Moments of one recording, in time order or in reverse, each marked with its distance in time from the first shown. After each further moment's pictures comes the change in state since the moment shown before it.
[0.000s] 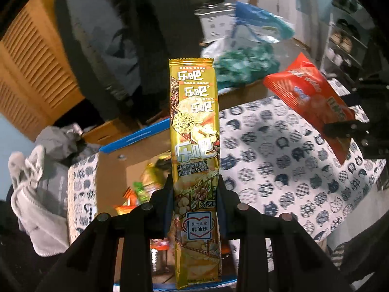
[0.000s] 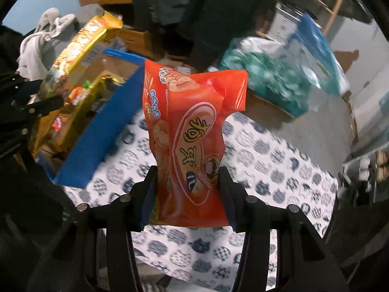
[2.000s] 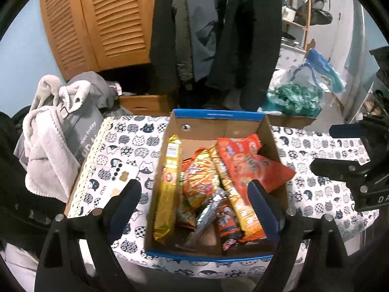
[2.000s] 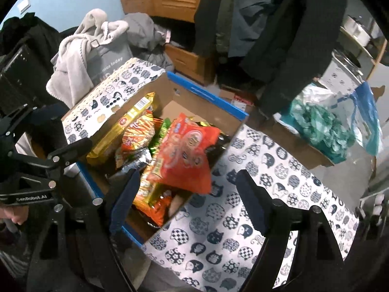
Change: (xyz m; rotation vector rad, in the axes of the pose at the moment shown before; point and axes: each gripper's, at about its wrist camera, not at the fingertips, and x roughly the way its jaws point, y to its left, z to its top) left arm -0.035 0.130 -0.085 -0.378 -0.077 0.038; right arm -0.011 0.137 0.066 -0.080 -0.114 0.103
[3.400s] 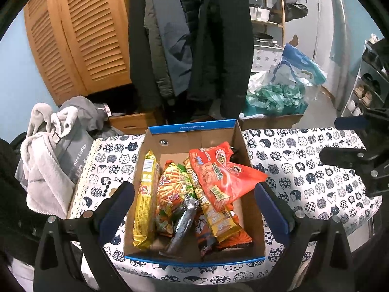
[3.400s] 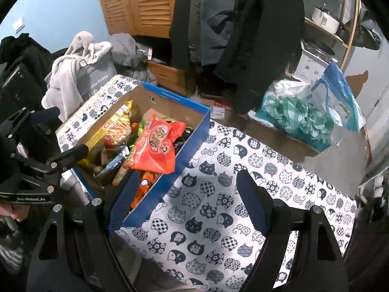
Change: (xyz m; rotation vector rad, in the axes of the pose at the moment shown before) left arm -0.018 -0.058 -0.003 0.112 -0.073 0.003; right arm -0.035 -0.045 -0.046 0.074 -0.100 -0.031
